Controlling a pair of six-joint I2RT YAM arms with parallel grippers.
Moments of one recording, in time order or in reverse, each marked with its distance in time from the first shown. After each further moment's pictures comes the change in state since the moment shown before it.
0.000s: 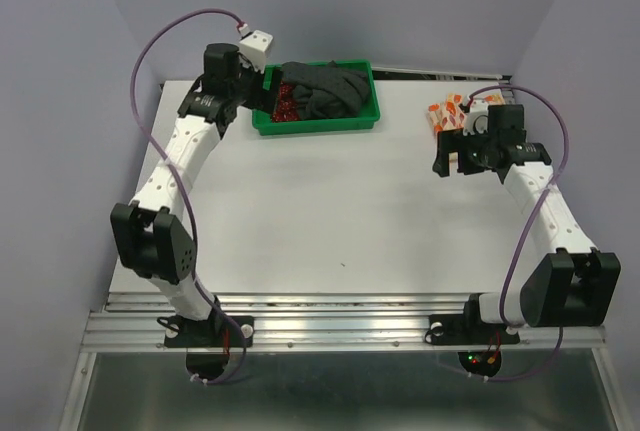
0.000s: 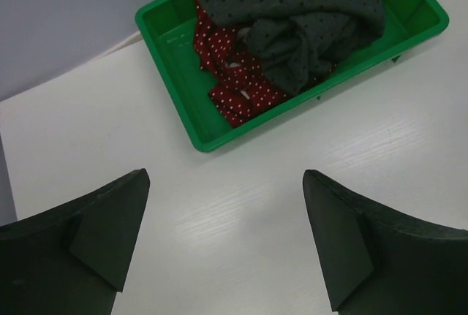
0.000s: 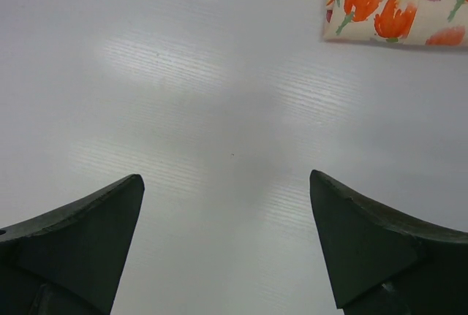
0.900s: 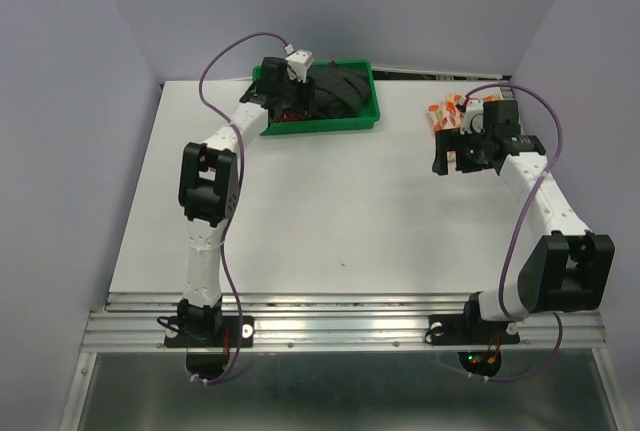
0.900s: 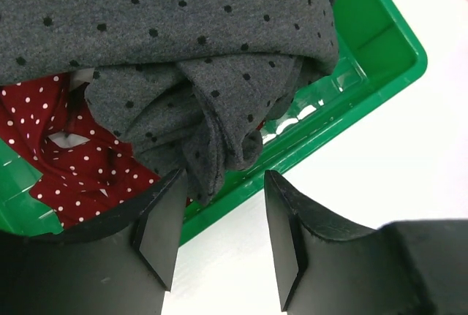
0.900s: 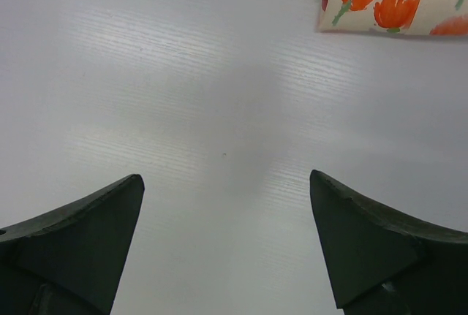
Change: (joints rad) left arm -0.082 0.640 0.319 0.224 0.184 -0.215; right arm 0.000 0.088 0.043 -0.027 0.028 -0.001
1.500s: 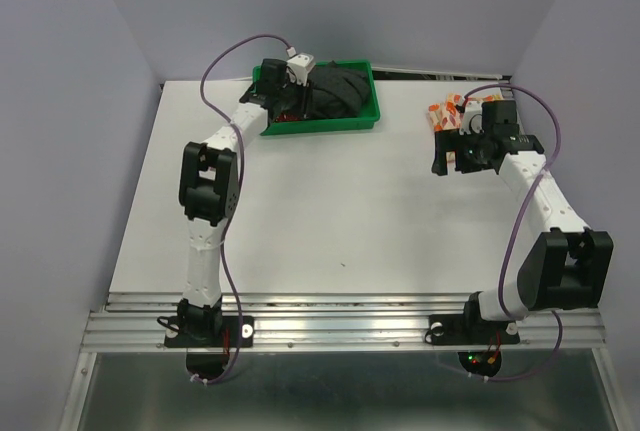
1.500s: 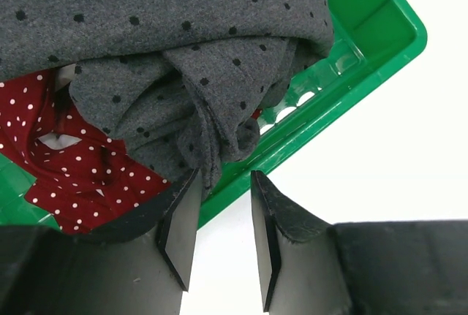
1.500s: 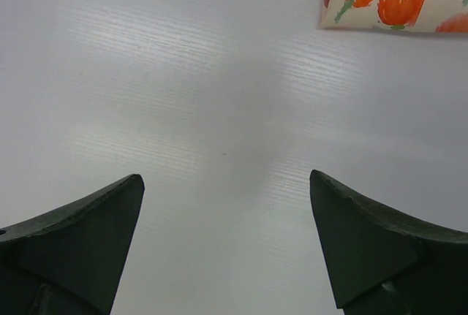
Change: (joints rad) left arm 0.004 0.005 -0.005 -0.016 0.046 0.057; right arm 0.000 0.015 0.000 0.000 -0.001 0.000
